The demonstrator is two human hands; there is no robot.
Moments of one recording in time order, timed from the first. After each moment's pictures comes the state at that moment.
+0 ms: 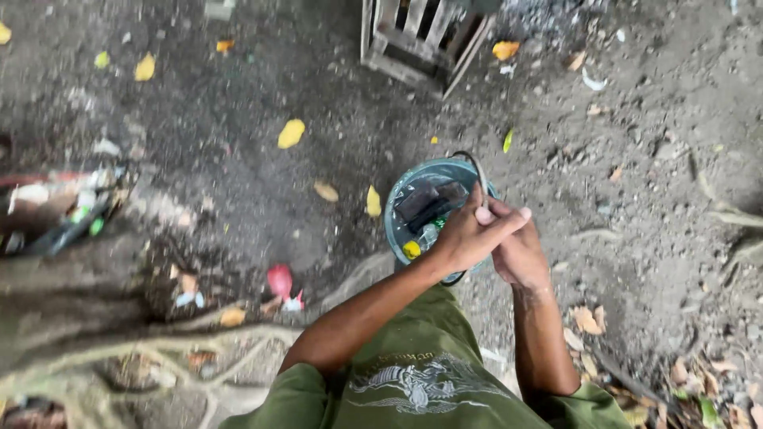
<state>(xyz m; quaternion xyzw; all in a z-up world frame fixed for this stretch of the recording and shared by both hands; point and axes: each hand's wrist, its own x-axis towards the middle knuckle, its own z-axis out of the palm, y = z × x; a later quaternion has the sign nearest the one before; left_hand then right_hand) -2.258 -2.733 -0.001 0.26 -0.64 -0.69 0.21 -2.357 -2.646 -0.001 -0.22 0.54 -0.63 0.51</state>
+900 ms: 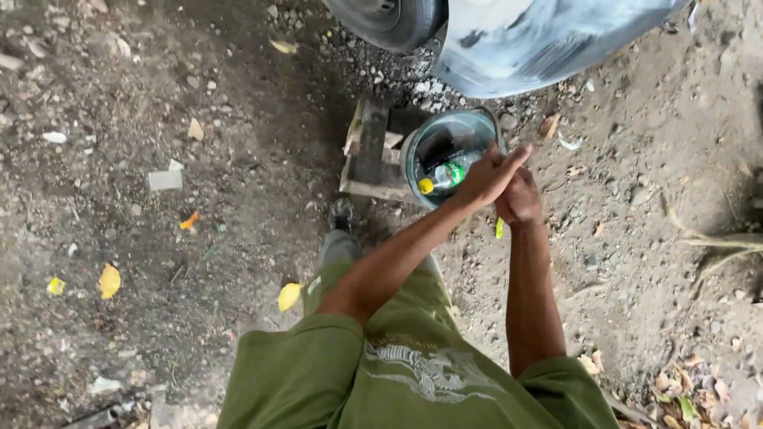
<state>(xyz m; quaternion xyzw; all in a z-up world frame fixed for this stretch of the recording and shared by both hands) -2.740 -3.448 -0.152 0.22 -0.61 -0.76 0.00 -2.801 -3.341 -0.146 -0.16 0.54 -0.71 0.44</state>
